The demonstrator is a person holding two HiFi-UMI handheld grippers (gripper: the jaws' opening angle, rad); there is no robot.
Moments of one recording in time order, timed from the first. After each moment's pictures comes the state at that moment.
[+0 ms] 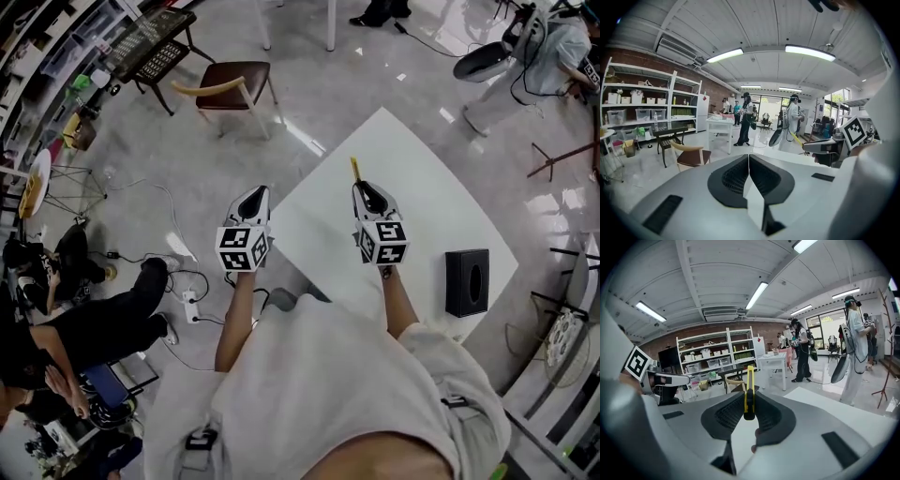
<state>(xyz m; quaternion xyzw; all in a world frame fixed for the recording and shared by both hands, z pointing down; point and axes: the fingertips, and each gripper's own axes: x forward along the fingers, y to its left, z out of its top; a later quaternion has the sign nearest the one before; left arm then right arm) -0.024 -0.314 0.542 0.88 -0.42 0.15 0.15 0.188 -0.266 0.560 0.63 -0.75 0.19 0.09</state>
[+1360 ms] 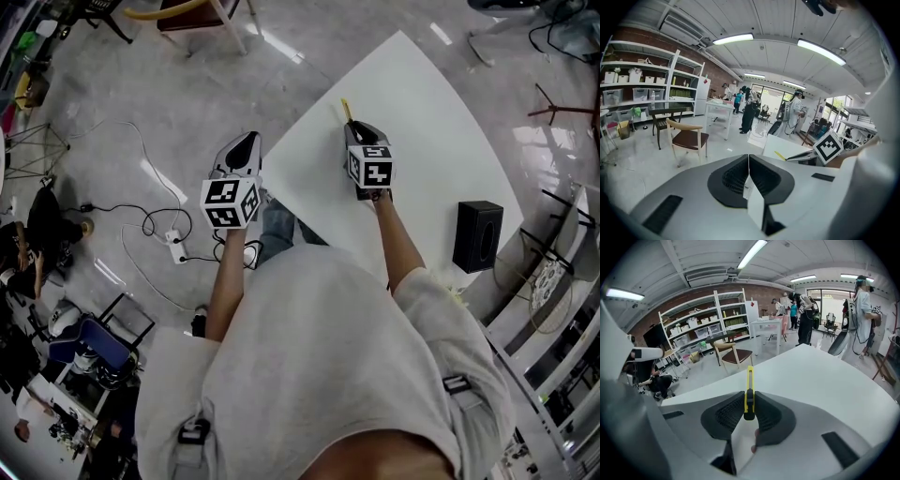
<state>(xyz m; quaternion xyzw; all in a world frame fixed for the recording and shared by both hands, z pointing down) -0.038 -0.322 0.618 0.87 -0.39 0.18 0.23 0.176 -0.289 0.715 0.61 -0.68 0.32 0.25</state>
